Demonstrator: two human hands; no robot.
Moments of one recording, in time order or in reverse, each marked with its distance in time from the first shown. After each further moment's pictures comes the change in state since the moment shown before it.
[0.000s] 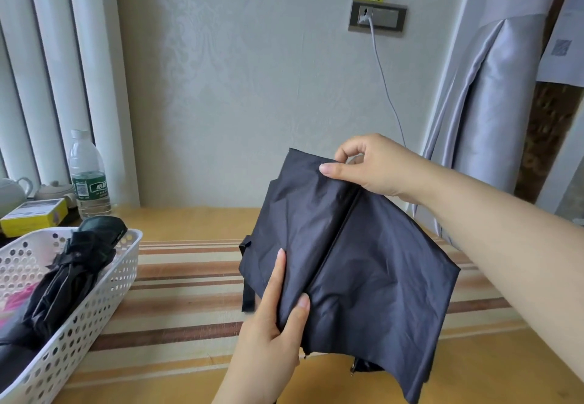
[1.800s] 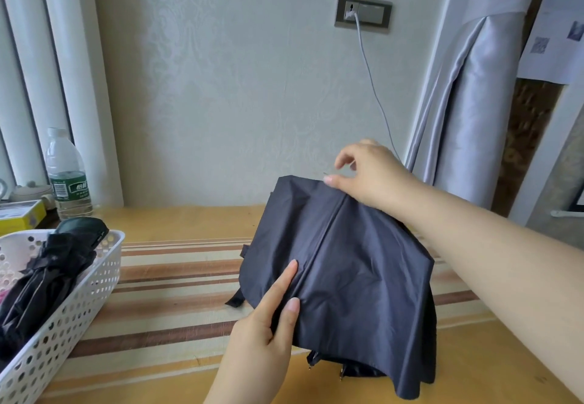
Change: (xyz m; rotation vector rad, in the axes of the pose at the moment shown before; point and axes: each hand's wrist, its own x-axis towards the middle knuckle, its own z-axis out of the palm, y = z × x) left_hand -0.001 -0.007 0.002 0.224 -0.061 0.075; right_hand -0.004 0.024 0.009 -0.382 0.206 0.103
